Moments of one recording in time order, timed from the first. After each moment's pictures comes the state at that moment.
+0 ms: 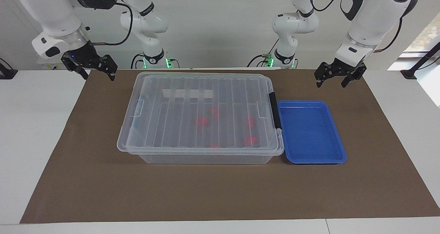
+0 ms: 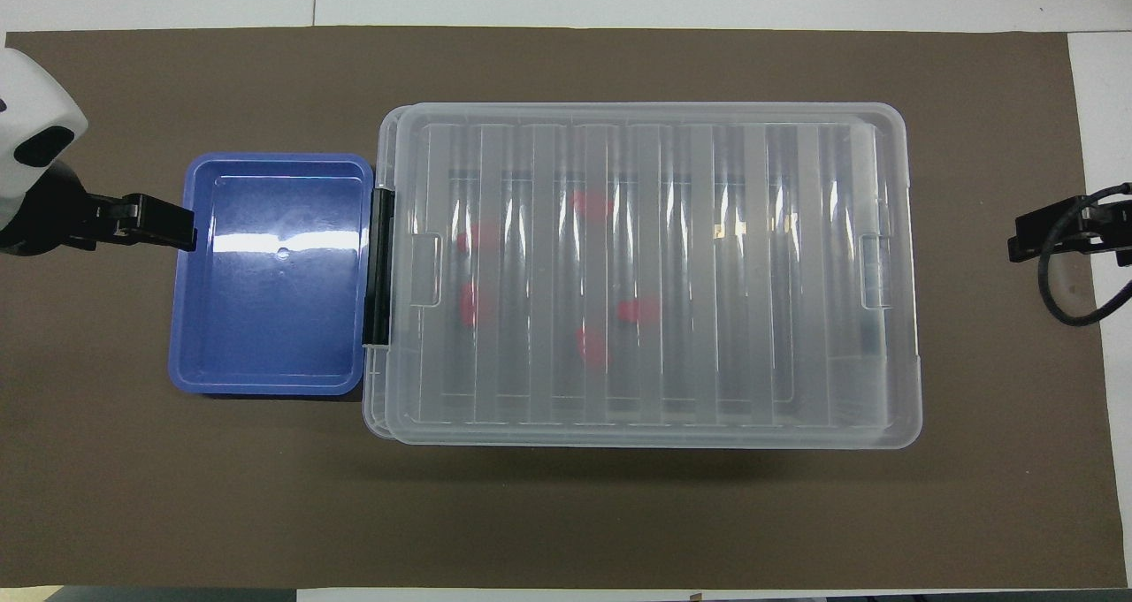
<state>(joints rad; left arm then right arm) -0.05 -0.02 -0.10 -1.64 0.00 1.62 -0.05 -0.12 -0.01 0.07 -1.58 -0.02 1.49 0.02</state>
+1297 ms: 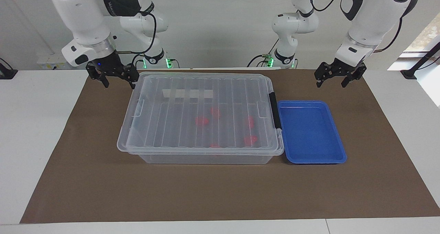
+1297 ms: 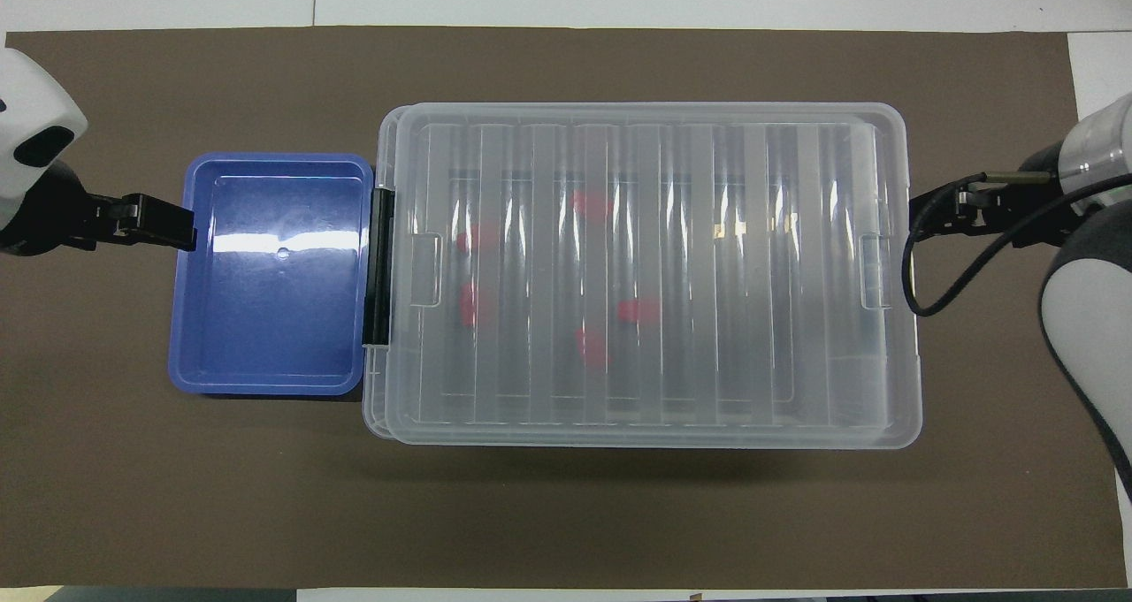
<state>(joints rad) -0.05 -0.02 -0.10 -1.64 0.00 1.62 -0.05 0.01 0.01 0.07 -1.65 -0.02 1.63 0.18</state>
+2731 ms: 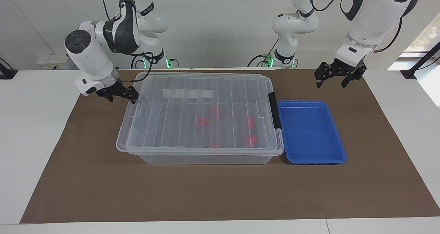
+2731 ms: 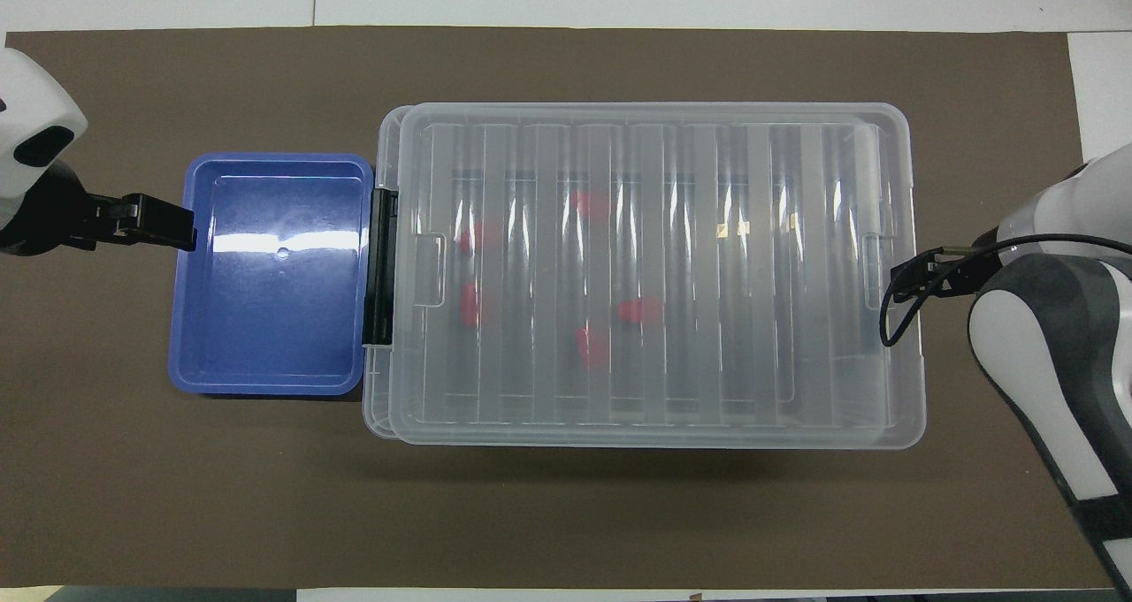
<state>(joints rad) -0.05 -0.02 -0.10 -1.64 0.00 1.62 -0.05 -0.10 -0.03 0.07 -2.01 -0.02 1.84 0.08</state>
